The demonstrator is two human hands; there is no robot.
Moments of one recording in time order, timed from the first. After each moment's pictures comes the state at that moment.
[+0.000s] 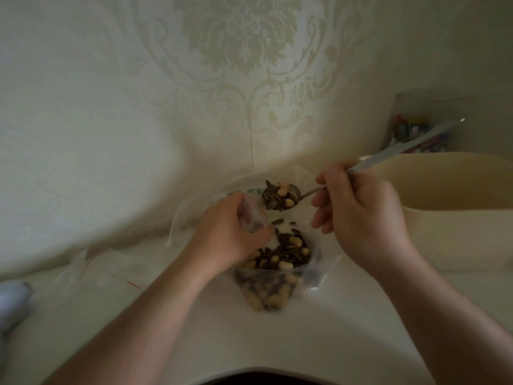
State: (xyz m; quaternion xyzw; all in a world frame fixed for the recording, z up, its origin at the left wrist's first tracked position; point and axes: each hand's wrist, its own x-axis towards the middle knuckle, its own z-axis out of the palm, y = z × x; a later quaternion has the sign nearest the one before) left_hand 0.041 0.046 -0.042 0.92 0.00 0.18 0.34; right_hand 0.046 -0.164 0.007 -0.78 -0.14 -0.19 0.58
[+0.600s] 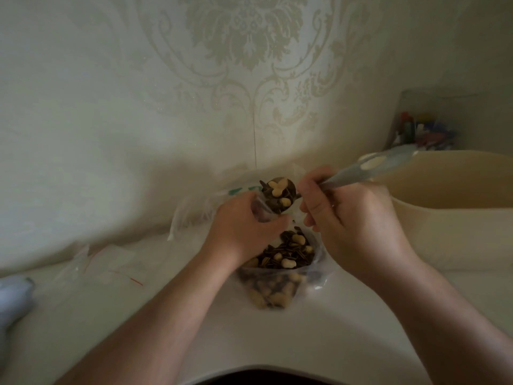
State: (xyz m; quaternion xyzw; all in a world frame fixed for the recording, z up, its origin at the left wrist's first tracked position) left_hand 0.051 0.024 -0.040 0.91 0.05 0.16 0.37; right_hand 0.045 -0.161 0.000 -0.82 -0.32 -0.29 0.38
